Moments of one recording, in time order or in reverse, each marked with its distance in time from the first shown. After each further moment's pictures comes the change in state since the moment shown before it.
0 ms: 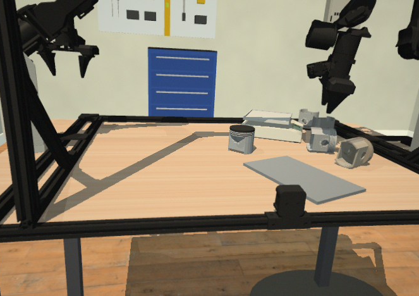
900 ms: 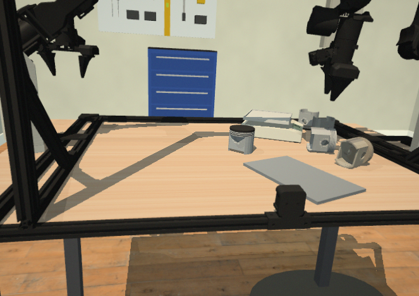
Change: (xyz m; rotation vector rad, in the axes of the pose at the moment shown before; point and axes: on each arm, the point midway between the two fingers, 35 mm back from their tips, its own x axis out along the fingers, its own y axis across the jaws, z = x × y) left arm 0.000 0.000 0.000 0.000 0.000 0.000; right arm -0.034 -0.003 0.002 -0.016 0.027 0.024
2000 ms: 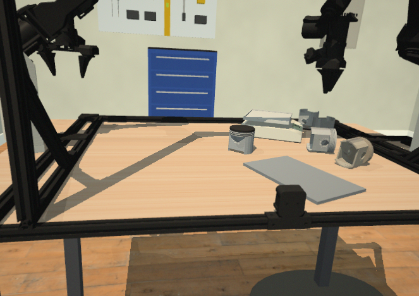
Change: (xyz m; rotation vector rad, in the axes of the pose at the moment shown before) left arm 0.000 0.000 0.000 0.000 0.000 0.000; right arm 0.007 -0.102 -0.014 0.367 0.109 0.107
